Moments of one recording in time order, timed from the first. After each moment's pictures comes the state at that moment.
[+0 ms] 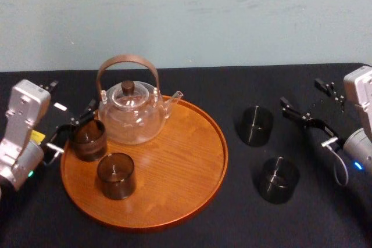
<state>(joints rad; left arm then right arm) -0.20 0.60 0.45 -1.41 -0.25 -0.12 0.03 0.16 0.61 -0.39 -1.47 0.35 -0.07 0.08</state>
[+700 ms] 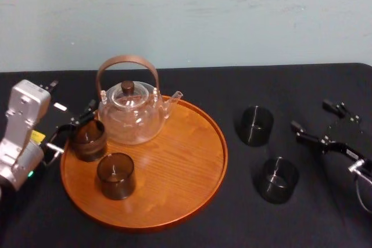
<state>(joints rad) -0.20 0.60 0.45 -1.41 -0.25 -0.12 0.03 -0.04 0.73 -0.25 -1.66 0.48 0.00 0.26</state>
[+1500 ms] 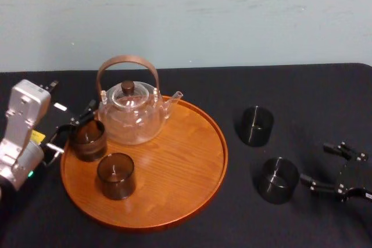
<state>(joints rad) -0.20 0.60 0.45 -1.41 -0.25 -0.12 0.03 -0.17 0.86 -0.20 -1.68 0.45 -0.05 0.50</state>
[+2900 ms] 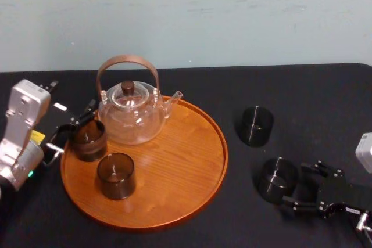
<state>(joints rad) -0.20 0.60 0.45 -1.41 -0.25 -0.12 0.03 -0.09 0.80 -0.27 -1.62 0.37 0.02 0.61</state>
